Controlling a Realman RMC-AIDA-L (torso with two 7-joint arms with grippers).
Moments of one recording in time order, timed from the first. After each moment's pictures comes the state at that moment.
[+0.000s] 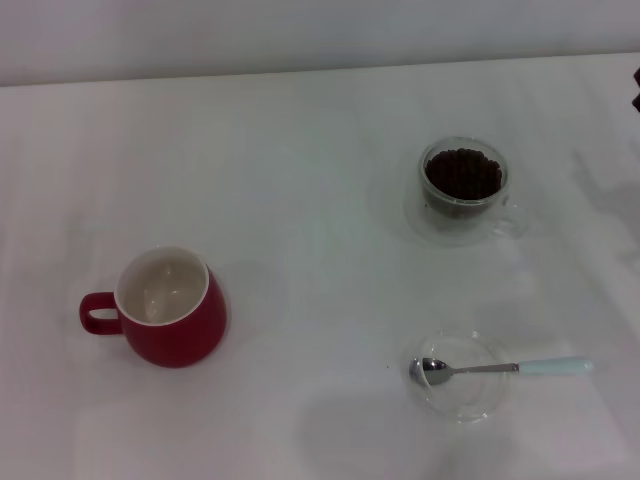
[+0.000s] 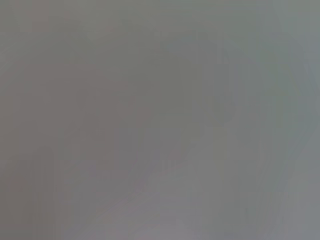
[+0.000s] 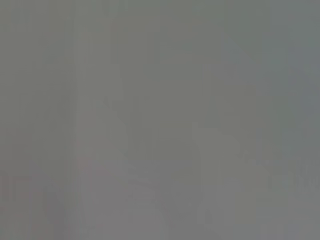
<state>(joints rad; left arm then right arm) -0.30 -2.09 2.52 0.20 -1.28 1.28 -0.17 0.33 2.01 -2.31 -0.02 0.85 -1.45 0.35</state>
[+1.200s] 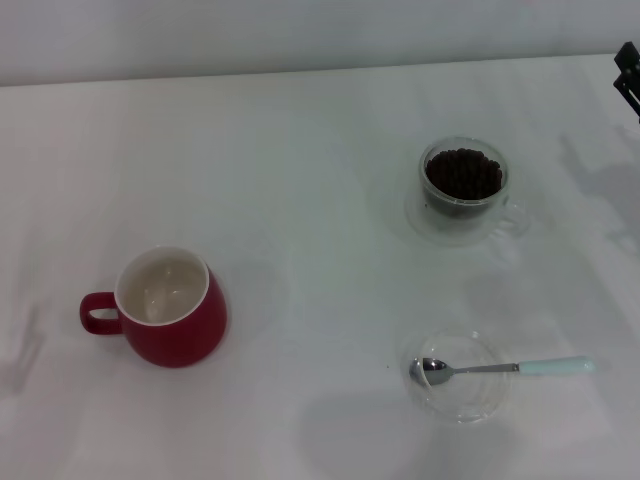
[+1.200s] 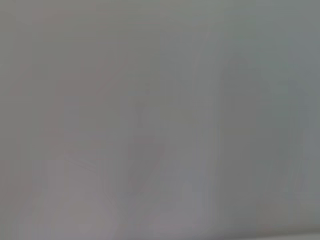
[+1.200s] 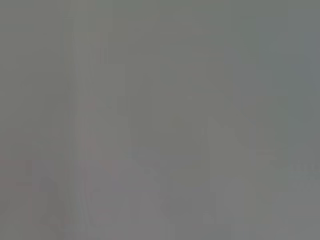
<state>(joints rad) -0.09 -2.08 2.76 0.13 -1.10 1.50 -0.15 0.39 2.00 -2.31 -0.02 0.85 -1.38 0.37</state>
